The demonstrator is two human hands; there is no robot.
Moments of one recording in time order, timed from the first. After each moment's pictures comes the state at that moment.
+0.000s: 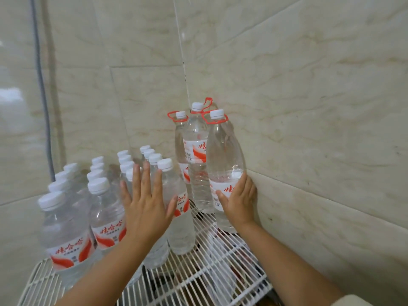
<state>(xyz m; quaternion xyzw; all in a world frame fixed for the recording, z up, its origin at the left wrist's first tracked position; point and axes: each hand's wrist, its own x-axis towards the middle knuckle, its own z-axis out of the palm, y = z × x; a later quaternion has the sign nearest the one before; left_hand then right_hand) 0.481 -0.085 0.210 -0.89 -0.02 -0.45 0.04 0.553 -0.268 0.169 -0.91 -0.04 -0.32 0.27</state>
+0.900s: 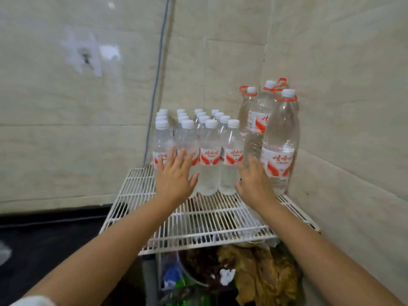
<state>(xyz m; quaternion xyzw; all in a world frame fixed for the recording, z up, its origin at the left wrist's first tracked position) 0.344 -0.067 0.195 -0.96 -0.17 -0.24 0.03 0.435 -0.239 0.182 -0.91 -0.32 -0.23 0.14</state>
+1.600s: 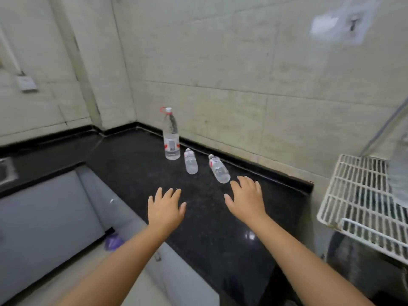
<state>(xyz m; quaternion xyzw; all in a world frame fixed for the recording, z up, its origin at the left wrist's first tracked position) -0.080 0.089 0.088 -0.76 -0.65 -0.08 -0.02 0.111 0.059 0.099 -0.72 -0.67 -0.04 0.17</state>
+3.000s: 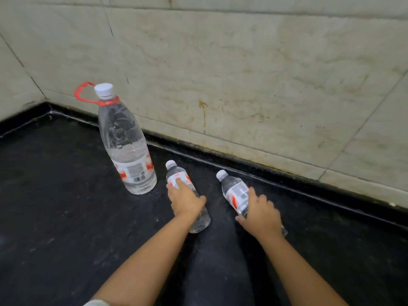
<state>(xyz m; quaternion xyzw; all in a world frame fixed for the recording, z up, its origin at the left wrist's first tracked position) 0.013 0.590 -0.057 -0.67 -0.66 -0.14 -0.33 0.140 0.486 -0.056 -0.89 -0.44 0.12 0.01</state>
